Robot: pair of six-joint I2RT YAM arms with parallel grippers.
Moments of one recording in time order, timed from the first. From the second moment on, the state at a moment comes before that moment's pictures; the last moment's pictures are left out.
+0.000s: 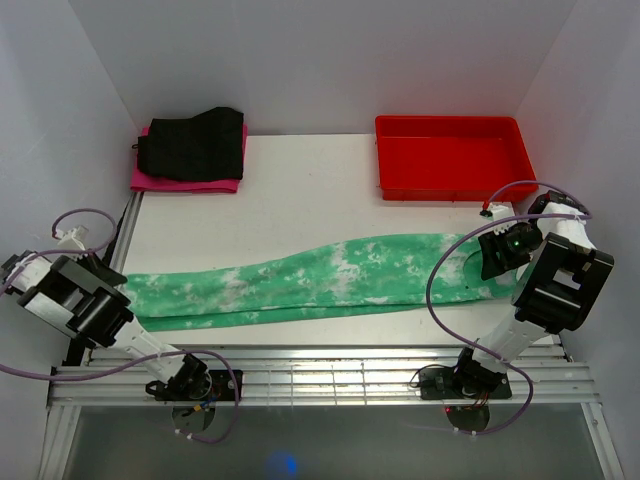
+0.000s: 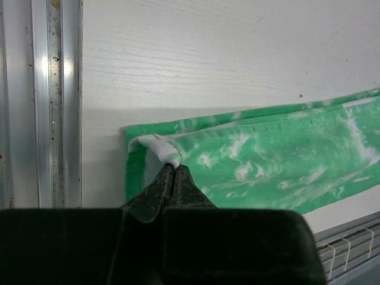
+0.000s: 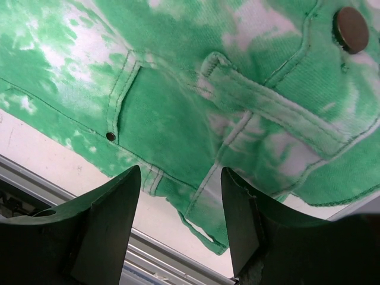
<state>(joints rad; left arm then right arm) 1.06 1.76 1.24 -0.96 0.83 0.81 -0.45 1.70 1.20 -1.07 -0.38 -0.95</state>
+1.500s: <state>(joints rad) 0.48 1.86 1.16 -0.89 0.68 0.72 -0.35 1.76 1.12 -0.94 -0.42 -0.83</state>
